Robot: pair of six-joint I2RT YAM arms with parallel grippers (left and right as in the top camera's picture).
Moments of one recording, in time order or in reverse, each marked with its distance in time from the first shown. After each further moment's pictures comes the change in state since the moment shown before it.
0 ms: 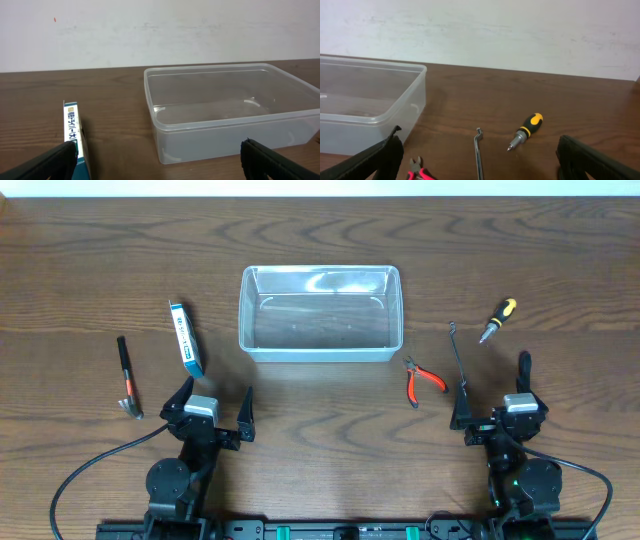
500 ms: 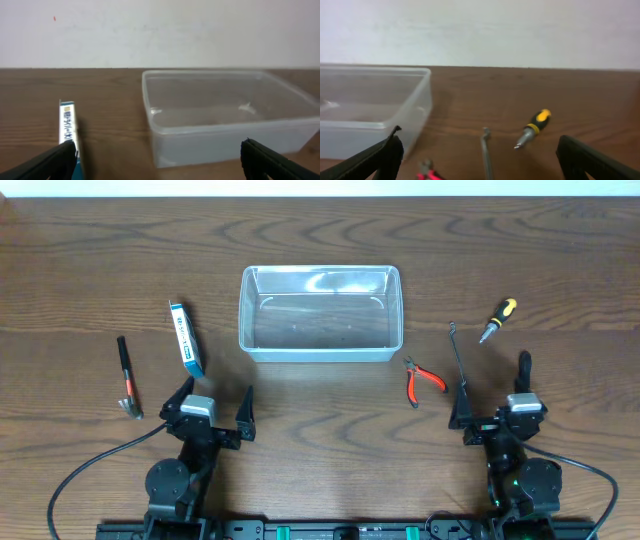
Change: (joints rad) left arm 0.000 0.000 0.000 0.027 0.000 -0.078; right arm 0.000 0.002 0.000 -0.003 -0.023 0.095
